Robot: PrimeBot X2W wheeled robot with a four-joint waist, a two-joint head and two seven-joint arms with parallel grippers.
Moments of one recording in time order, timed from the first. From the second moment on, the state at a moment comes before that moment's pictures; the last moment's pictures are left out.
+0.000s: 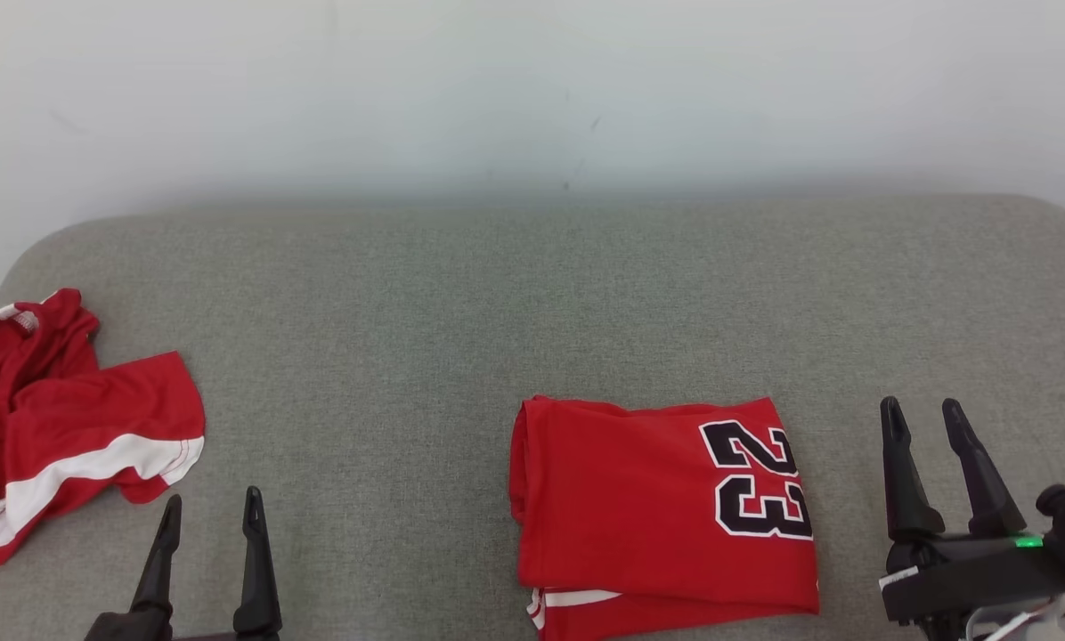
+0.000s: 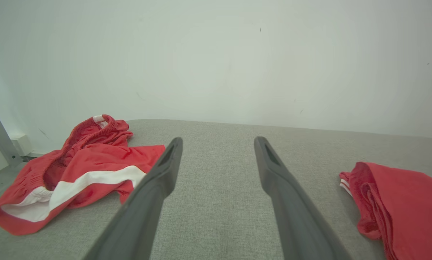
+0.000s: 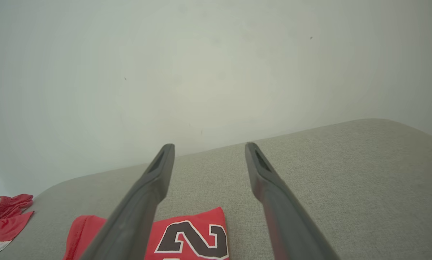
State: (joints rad) left arm 0.01 0.05 0.06 0.10 -0.15 -0.08 -0.26; right arm -0.11 -0.25 0.09 0.18 0.52 0.13 -0.25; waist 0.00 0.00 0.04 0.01
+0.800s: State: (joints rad) left arm 0.07 0.06 0.05 0.09 -0.09 -0.09 -0.26; right arm 0.06 -0.14 0.05 0.09 0.35 0.13 -0.26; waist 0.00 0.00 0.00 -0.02
